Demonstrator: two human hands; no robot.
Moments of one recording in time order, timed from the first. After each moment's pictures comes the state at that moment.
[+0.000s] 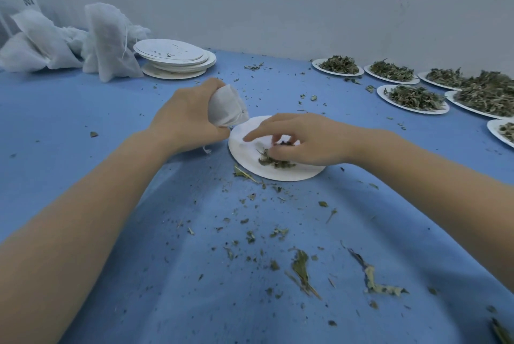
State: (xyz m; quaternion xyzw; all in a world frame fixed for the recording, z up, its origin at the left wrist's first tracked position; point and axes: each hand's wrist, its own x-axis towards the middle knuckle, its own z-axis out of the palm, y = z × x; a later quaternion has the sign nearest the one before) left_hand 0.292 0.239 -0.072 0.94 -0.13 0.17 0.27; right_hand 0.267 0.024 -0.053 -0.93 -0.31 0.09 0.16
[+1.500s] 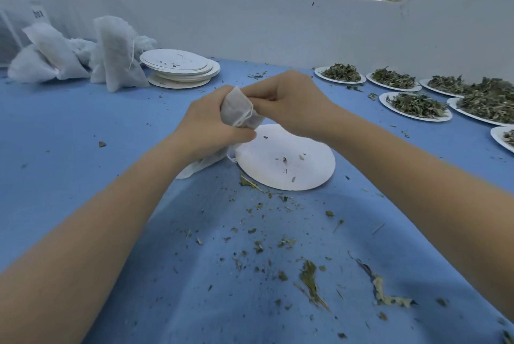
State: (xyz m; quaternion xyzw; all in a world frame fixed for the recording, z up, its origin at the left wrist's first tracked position) left_hand 0.291 0.224 -0.067 0.86 -0.15 0.10 0.47; right_hand 0.275 0.069 -0.022 -0.90 -0.27 -0.10 0.33
